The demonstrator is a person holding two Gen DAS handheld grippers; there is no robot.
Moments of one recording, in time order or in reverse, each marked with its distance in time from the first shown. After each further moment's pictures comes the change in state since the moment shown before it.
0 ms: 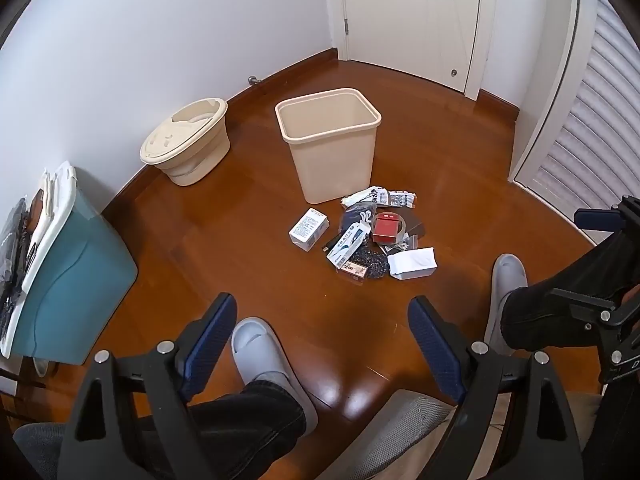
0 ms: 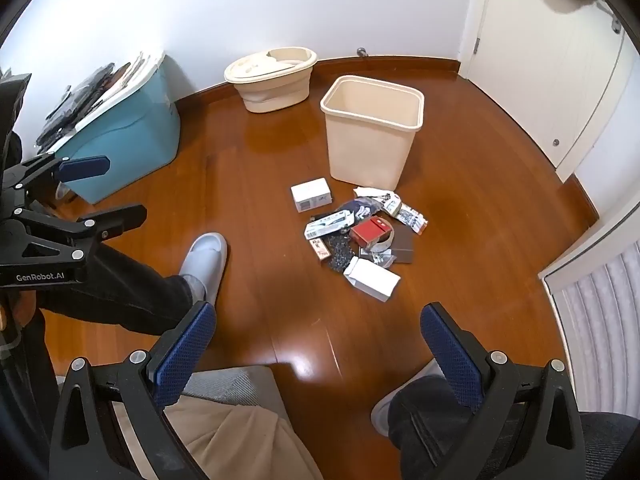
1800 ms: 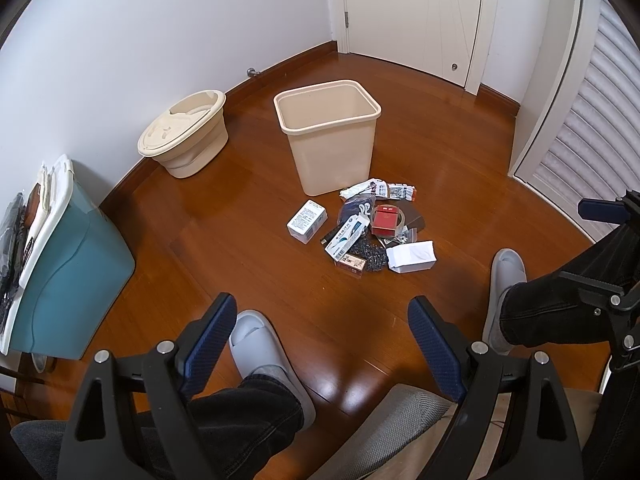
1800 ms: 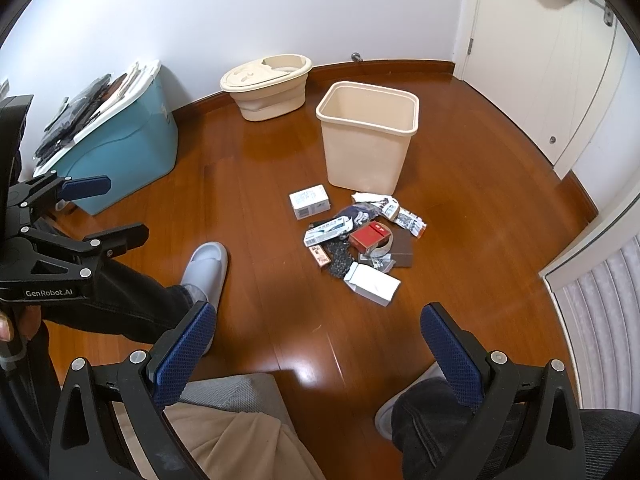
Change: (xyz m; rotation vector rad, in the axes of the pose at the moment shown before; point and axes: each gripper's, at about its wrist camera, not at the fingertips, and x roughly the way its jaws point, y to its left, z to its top) left arm 0.005 0.000 -0.005 0.000 0.021 -0.008; right arm -0.001 -0.002 0.000 0.028 -0.029 0.001
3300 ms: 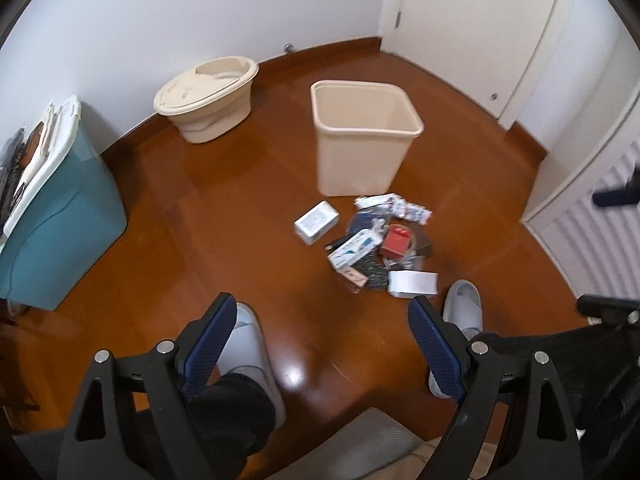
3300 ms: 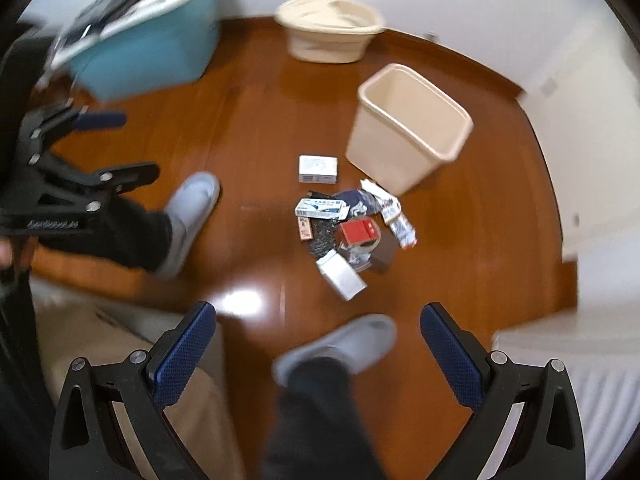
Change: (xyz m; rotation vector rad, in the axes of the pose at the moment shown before) left arm 0.040 0.047 0.049 -0.229 0.081 -0.022; right arm 0.028 0.007 0.109 -0.469 0.266 -0.035
